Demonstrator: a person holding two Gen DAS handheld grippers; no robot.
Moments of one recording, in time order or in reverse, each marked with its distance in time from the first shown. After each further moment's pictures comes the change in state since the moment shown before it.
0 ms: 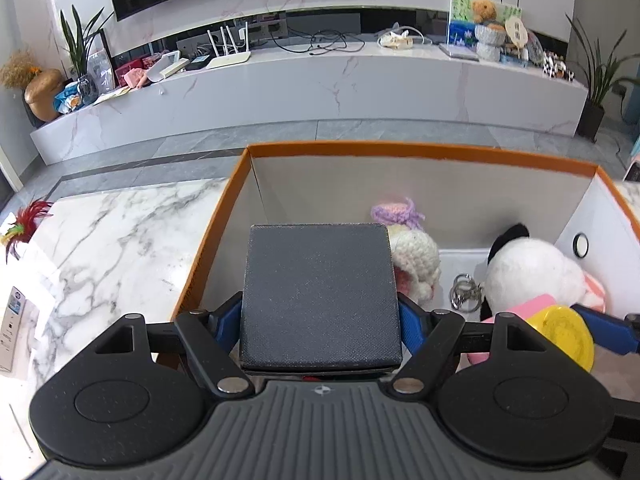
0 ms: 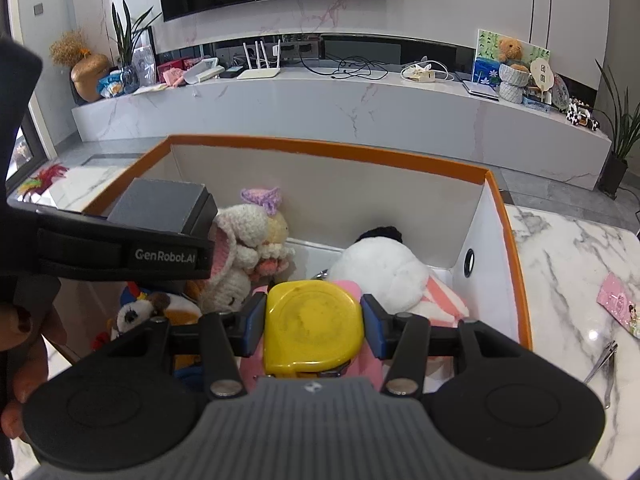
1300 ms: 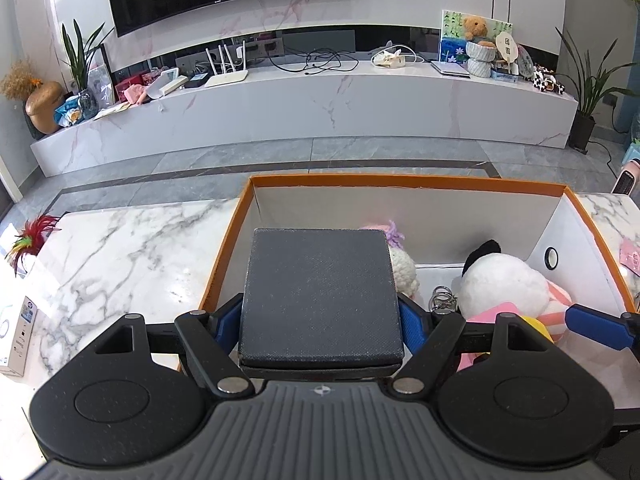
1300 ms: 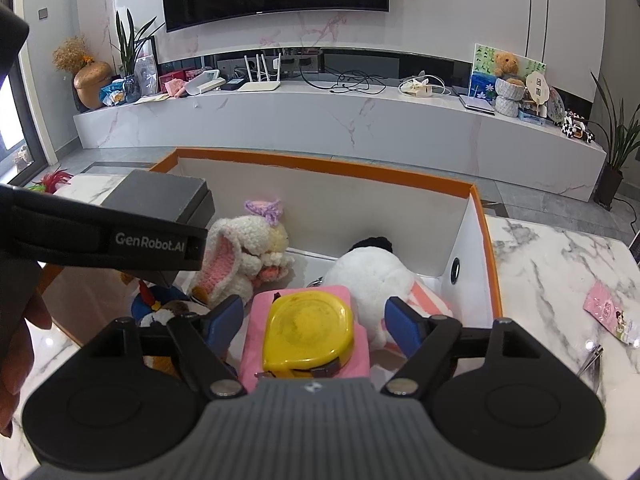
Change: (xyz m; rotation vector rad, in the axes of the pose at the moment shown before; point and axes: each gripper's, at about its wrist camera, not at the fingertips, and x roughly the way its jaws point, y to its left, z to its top) left arm -0.034 -0.001 0.004 0.004 -0.057 -0.018; right arm -0.020 0.000 0.000 -0.002 -0.045 -0.007
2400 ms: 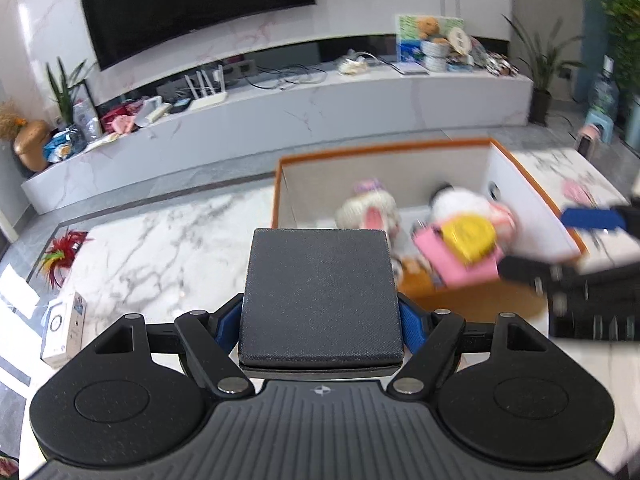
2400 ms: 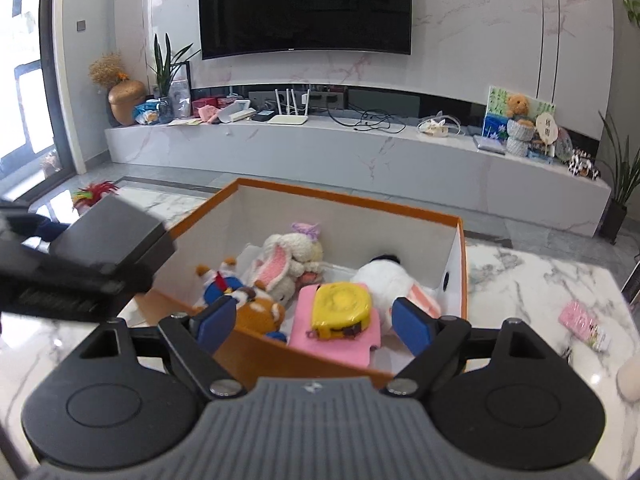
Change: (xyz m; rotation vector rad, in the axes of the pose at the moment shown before) left arm -0.114 0.038 -0.072 0.141 -0.035 -0.064; right arm -0.106 0.013 -0.025 -0.037 -0.093 0.075
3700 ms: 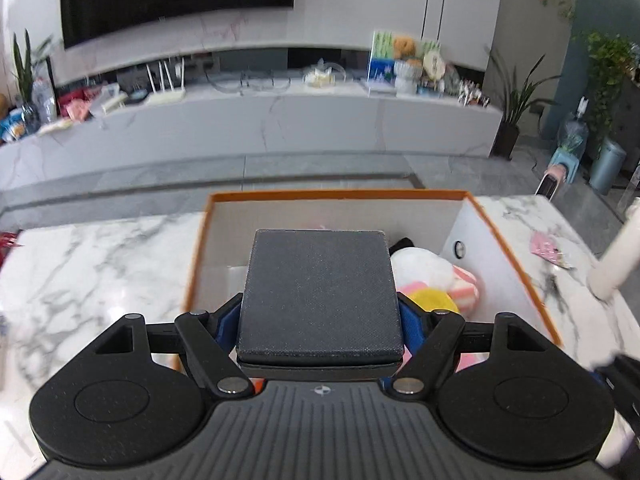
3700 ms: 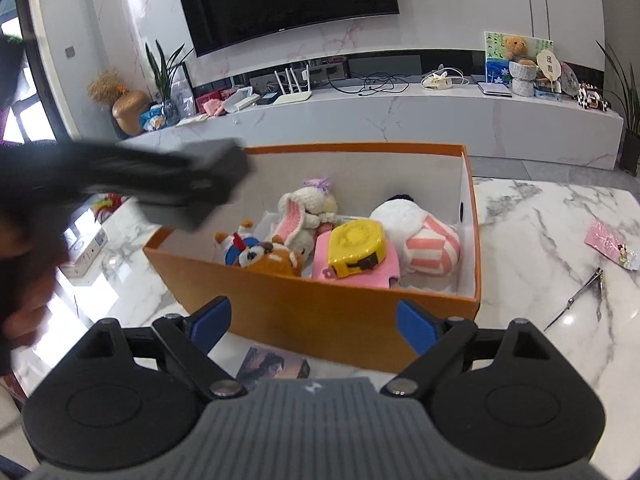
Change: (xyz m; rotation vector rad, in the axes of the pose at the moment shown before) left arm 0.080 -0.010 0.067 -0.100 -0.011 -0.166; right arm 0.002 -0.021 -0.025 0.160 0.055 0.081
